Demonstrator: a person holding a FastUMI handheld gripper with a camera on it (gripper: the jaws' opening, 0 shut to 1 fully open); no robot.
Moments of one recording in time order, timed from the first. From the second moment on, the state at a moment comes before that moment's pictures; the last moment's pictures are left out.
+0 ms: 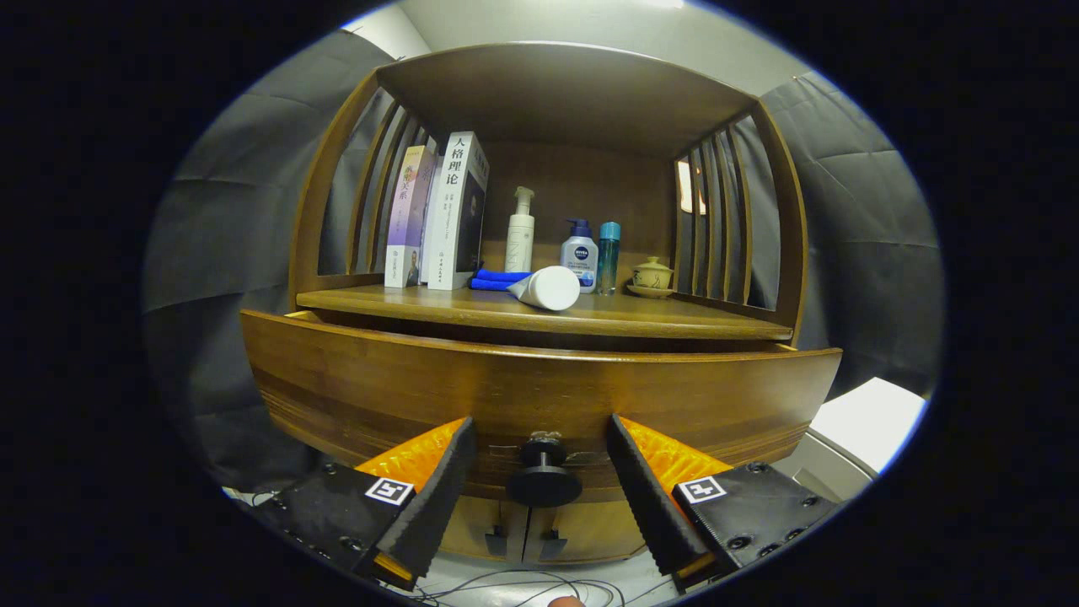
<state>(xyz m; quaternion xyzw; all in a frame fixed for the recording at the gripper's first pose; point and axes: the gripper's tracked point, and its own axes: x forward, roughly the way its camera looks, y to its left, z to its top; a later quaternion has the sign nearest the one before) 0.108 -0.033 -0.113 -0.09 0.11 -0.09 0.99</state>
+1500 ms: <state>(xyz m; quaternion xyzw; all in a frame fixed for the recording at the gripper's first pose) 0.166 -0.036 -0.125 -0.09 0.13 -0.09 0.98</state>
